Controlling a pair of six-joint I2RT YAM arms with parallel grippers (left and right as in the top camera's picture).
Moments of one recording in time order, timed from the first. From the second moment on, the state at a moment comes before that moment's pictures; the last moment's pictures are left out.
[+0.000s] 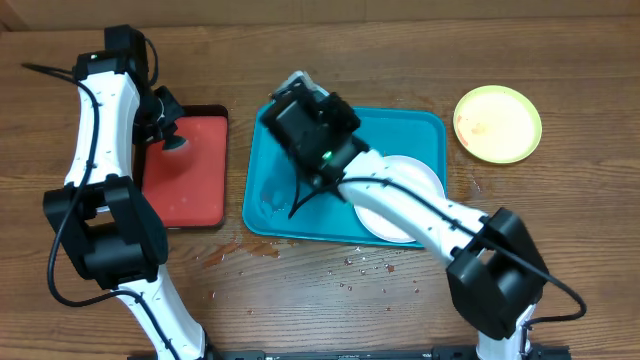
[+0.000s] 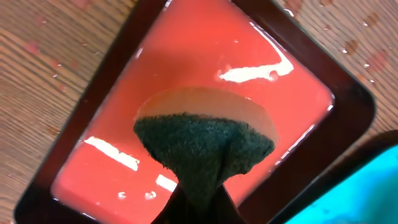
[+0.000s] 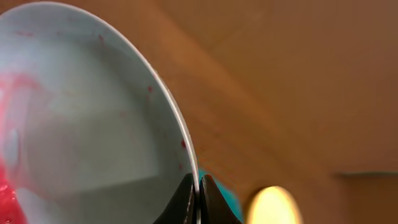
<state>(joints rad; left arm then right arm) 0.18 2.10 1.87 -1.20 -0.04 -0.49 0.81 1.98 1.61 -0.49 0.87 -0.17</state>
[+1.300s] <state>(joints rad) 0.19 2.10 1.87 -1.22 -0.05 -0.49 0.83 1.89 1.62 -0.49 0.98 -0.14</state>
